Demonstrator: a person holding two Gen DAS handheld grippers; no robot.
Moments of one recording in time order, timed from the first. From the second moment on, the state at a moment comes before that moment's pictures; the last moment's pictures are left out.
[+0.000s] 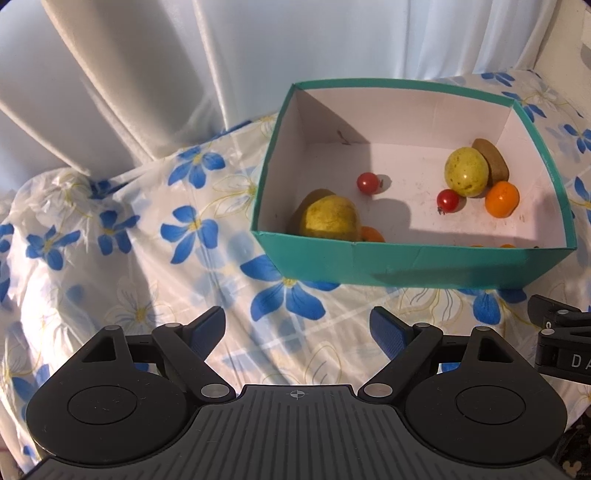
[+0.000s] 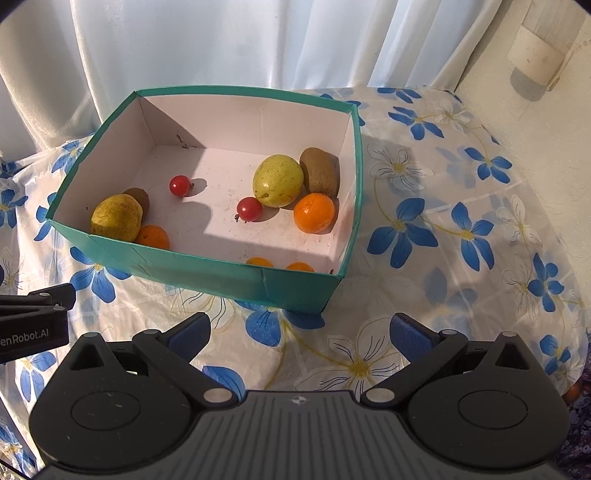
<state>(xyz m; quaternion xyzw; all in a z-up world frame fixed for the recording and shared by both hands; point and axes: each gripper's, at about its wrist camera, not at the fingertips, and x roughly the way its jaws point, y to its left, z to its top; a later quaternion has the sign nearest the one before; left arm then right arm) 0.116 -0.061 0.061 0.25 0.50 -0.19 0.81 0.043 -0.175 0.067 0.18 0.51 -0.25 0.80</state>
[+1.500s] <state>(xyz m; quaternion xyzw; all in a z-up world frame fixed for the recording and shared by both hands) 0.118 -0.076 0.038 0.26 0.53 -0.21 0.78 0.046 -0.179 0.061 0.17 0.52 -0.25 0.80</state>
